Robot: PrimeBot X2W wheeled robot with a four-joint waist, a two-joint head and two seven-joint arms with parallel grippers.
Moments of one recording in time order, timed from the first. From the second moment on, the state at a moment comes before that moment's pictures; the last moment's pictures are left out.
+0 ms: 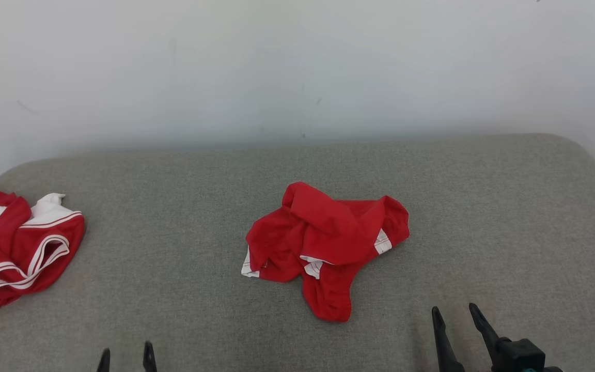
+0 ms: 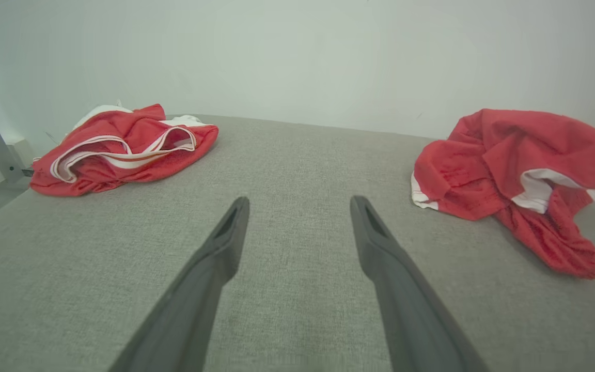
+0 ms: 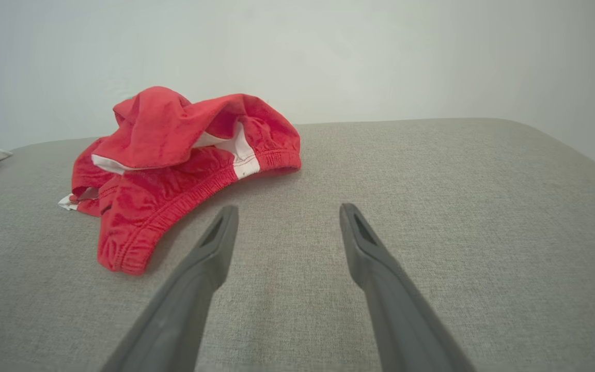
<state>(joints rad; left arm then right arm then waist) 0.13 0.05 0.01 0.17 -0.19 -0.01 -0.26 0.00 -0.05 -0.03 0.35 0.05 0.13 -0.26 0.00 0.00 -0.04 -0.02</state>
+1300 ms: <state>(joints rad) 0.11 0.05 -0.01 0.22 -0.17 -0.04 -0.26 -0.01 -0.05 -0.02 0.37 0.08 0.13 -0.26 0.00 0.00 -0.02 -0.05</state>
